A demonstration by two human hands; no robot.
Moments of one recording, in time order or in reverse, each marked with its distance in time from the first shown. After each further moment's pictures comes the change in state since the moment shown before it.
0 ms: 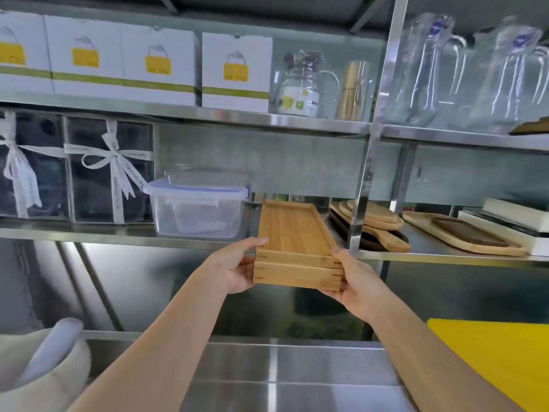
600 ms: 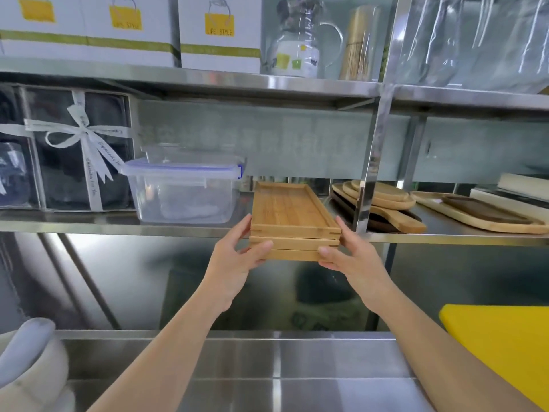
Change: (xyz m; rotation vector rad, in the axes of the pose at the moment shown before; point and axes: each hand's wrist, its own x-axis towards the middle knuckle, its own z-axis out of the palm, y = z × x) left_hand 0.017 -0.041 -0.011 0.503 -0.044 0.700; right_hand 0.034 0.023 -0.014 -0.427 -0.176 -0.461
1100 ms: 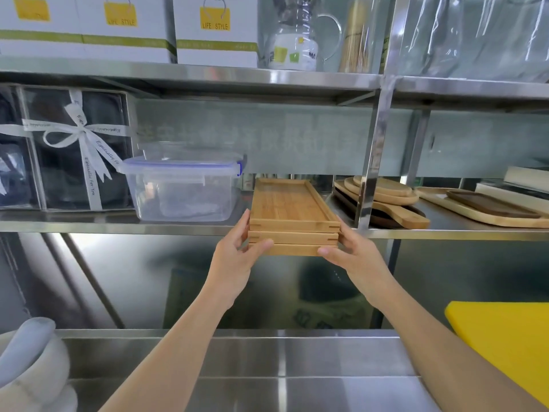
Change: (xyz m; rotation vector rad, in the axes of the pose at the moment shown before) left_hand 0.003 -0.006 0.008 0.079 0.052 0.024; right_hand 0.008 0.012 -0.004 -0.105 0.008 -0.022
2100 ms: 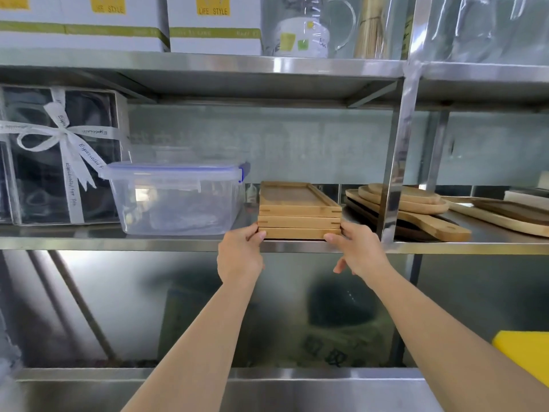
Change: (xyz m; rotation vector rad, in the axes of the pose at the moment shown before) left_hand 0.080 -0.035 0.017 0.437 0.386 -0.059; right_hand 0.087 0.034 0.006 -0.474 0.153 0.033
